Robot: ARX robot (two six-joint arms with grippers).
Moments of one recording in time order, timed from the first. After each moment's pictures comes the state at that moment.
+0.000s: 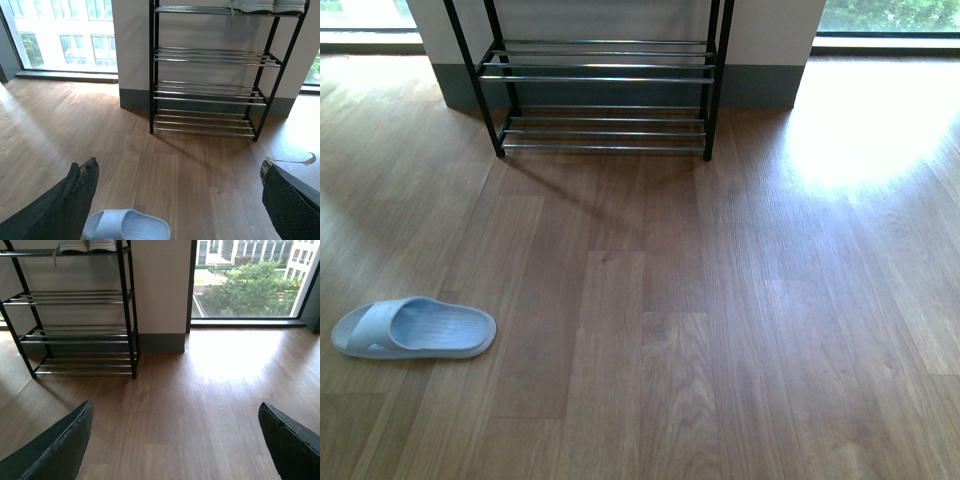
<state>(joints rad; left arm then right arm) 0.00 0.02 0.01 0.00 0.00 -0.01 0.00 0.00 0.02 0.00 0.00 0.00</state>
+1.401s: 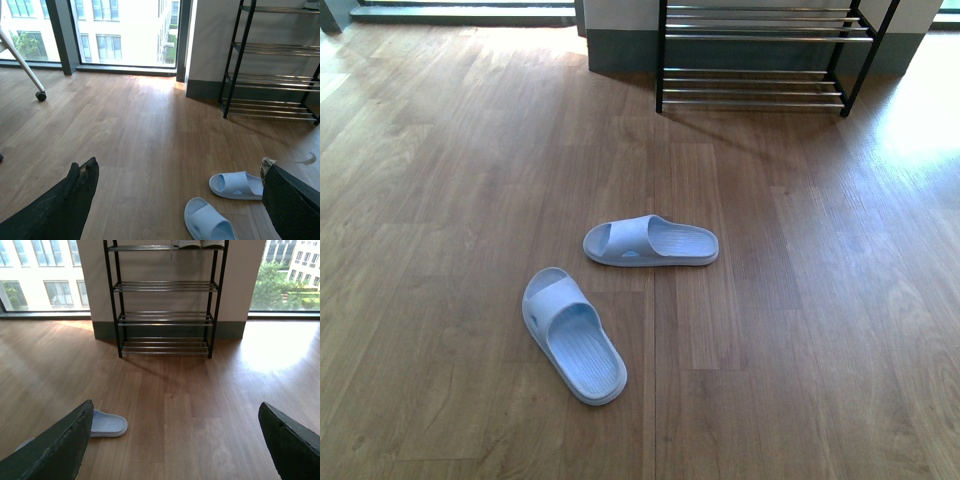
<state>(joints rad) 0.00 0.02 0.01 0.00 0.00 -0.01 0.00 0.00 0.02 0.00 0.00 0.00</state>
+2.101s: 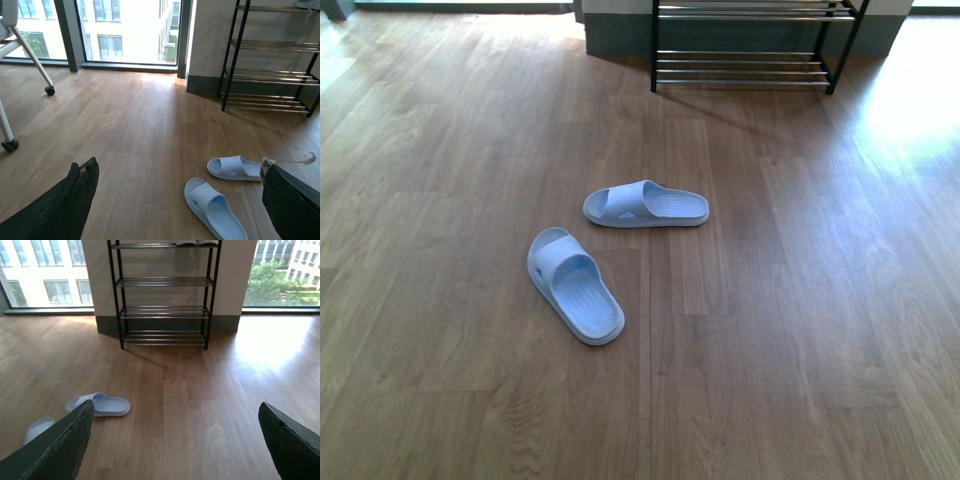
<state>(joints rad) 0.00 0.02 0.01 0.00 0.00 -0.01 0.00 0.00 0.02 0.00 0.00 0.00</state>
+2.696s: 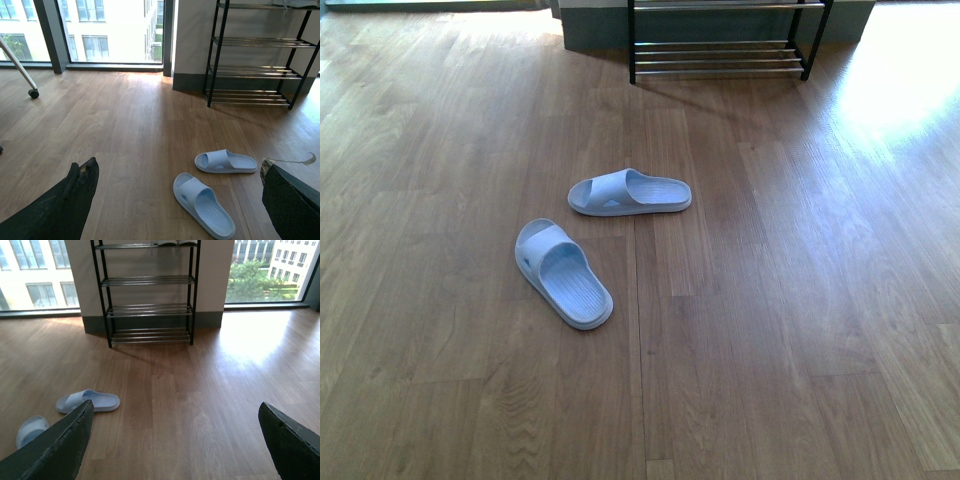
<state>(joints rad) 0.00 0.02 0.01 0.00 0.00 -0.01 0.00 0.00 0.02 0.00 0.00 0.00</state>
